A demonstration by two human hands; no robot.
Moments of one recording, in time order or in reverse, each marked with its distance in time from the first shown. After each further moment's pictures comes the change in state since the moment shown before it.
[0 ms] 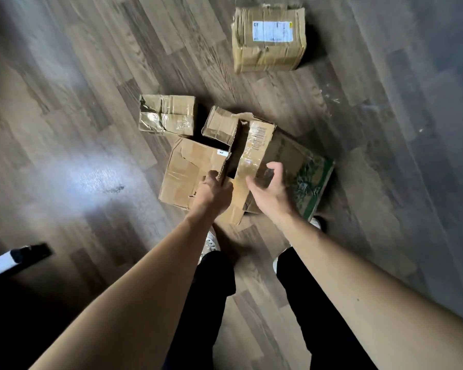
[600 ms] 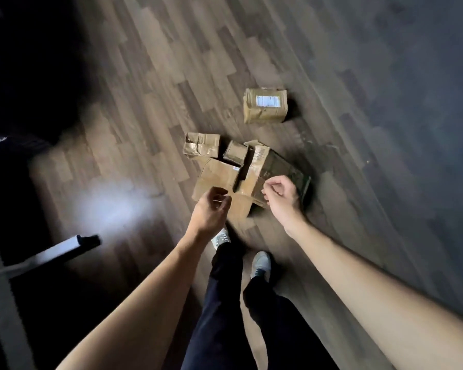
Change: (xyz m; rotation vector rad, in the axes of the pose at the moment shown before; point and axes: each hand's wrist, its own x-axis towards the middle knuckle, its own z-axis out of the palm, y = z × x) left_hand -0.329 -0.045 -0.120 -0.354 0.206 0.331; right_hand -0.298 -0.084 -0.095 0.298 0.085 -0.193
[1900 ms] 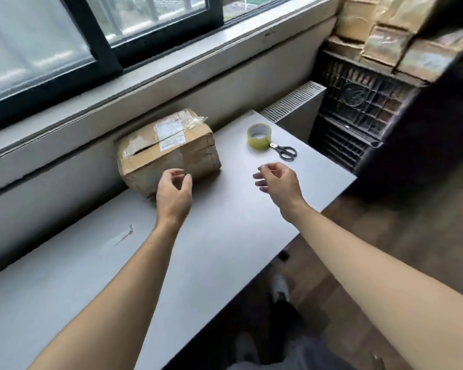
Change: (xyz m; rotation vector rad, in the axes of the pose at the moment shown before) left_hand -0.480 -0.390 -0.570 -0.539 1.606 -0.437; right_hand -0.567 -0.188 0.621 -0.285 -1.247 -0.565
